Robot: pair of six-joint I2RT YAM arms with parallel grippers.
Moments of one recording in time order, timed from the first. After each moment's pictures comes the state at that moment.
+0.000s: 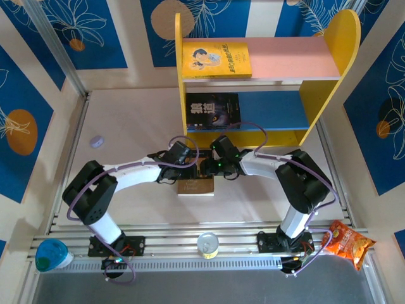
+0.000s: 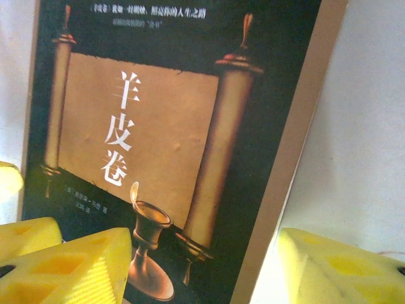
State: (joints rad) left arm -0.73 1.64 0.90 -0.33 -0.03 -0.71; right arm 0.67 1.71 0.90 -0.21 -0.17 0.58
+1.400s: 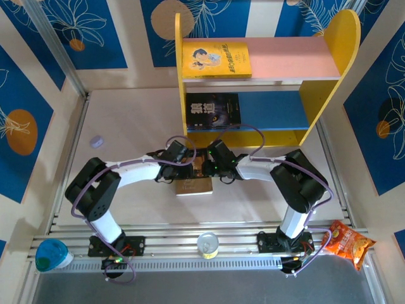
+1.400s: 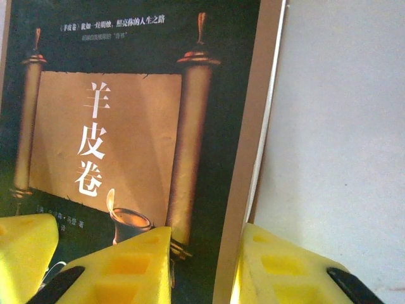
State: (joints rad) left arm -0.69 1.67 0.90 -0.34 -0.01 -0.70; right arm 0.73 1.75 0.87 -0.09 -0.06 0.62
